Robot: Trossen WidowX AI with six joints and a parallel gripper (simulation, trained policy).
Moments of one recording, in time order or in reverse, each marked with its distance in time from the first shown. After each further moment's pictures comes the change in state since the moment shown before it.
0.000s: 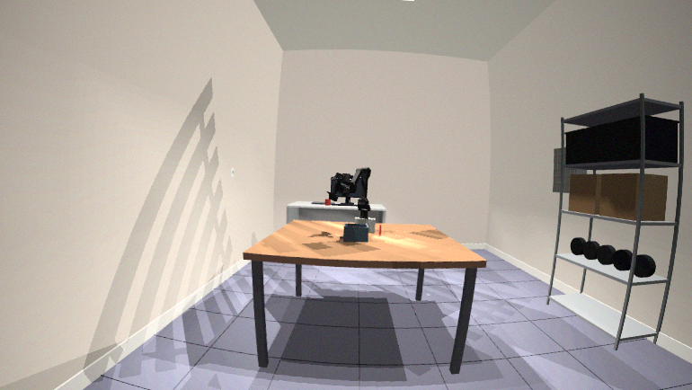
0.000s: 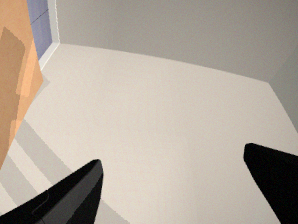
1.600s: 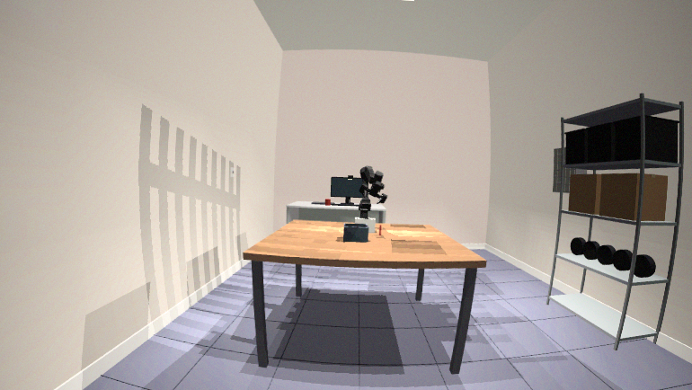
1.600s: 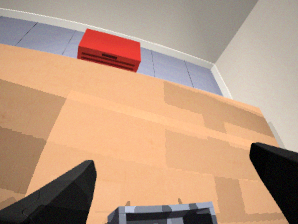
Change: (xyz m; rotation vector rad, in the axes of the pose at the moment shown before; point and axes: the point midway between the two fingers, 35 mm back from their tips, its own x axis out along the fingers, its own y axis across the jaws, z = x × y) arm -0.128 -0.012 0.236 1.229 -0.059 0.747
